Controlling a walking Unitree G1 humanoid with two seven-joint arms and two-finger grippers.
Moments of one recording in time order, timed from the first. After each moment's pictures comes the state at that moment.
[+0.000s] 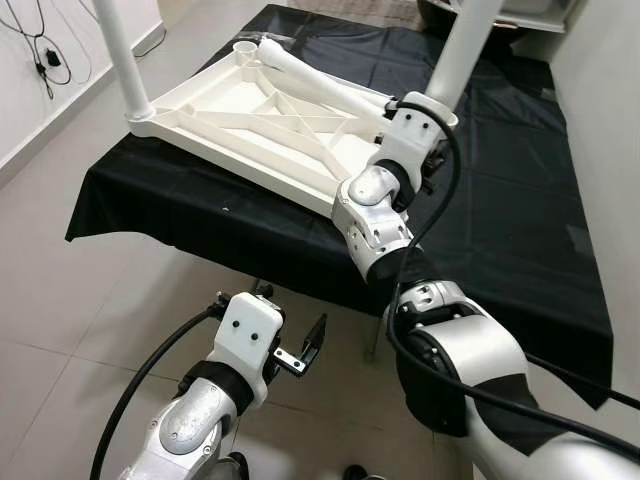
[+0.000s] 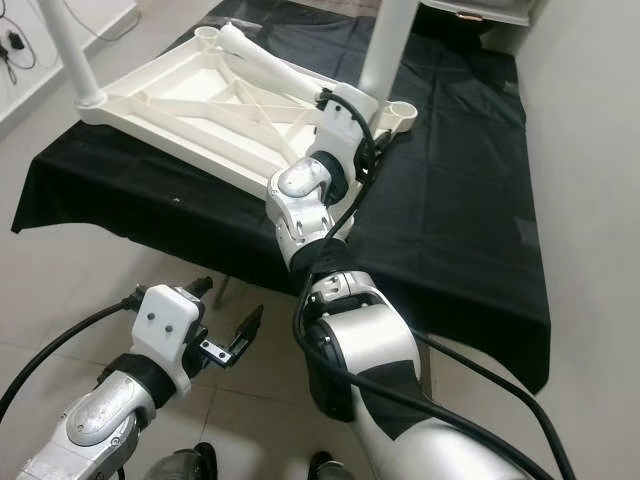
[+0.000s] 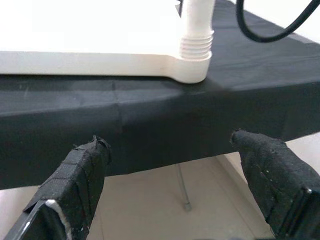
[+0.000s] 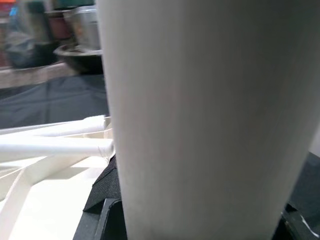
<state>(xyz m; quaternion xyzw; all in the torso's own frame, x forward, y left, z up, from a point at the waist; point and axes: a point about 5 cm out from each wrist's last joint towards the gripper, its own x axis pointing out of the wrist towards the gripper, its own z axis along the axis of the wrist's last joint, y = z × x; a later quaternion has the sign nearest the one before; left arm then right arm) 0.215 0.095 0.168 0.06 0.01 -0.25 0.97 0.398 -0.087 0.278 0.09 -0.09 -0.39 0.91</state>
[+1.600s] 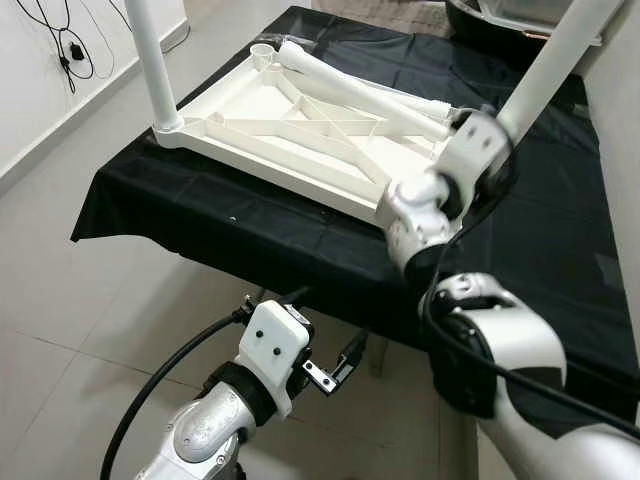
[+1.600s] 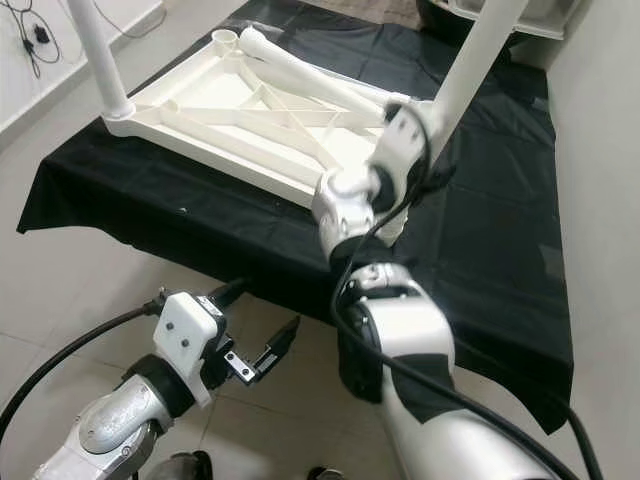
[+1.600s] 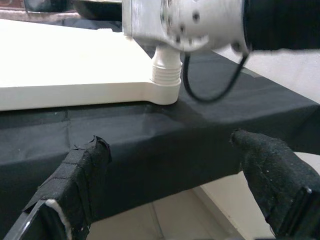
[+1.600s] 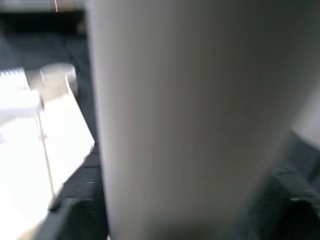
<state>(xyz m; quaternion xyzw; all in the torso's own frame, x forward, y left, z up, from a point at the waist) 0.204 0.070 0.178 0.03 -0.04 -0.35 0.93 0.399 -0.135 0.244 0.10 -0.02 -0.48 0.87</state>
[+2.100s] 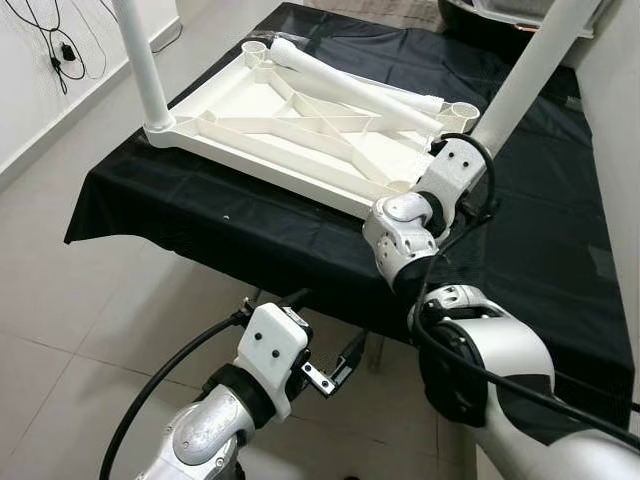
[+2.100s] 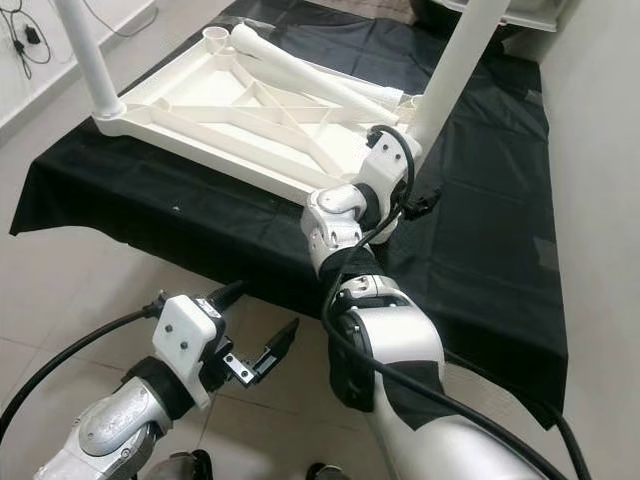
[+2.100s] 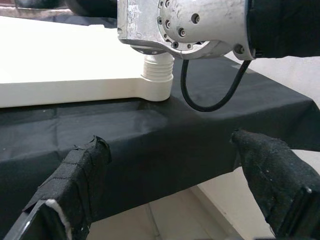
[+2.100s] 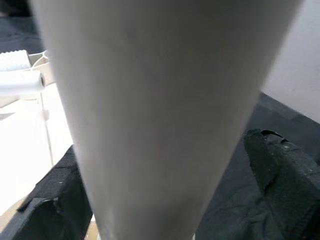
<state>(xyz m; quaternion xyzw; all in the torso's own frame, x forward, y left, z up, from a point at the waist) 0.204 0.073 0.174 0.03 -0.04 -0.35 0.94 0.401 -0.120 0.241 0.11 -0.01 -0.44 0.89</state>
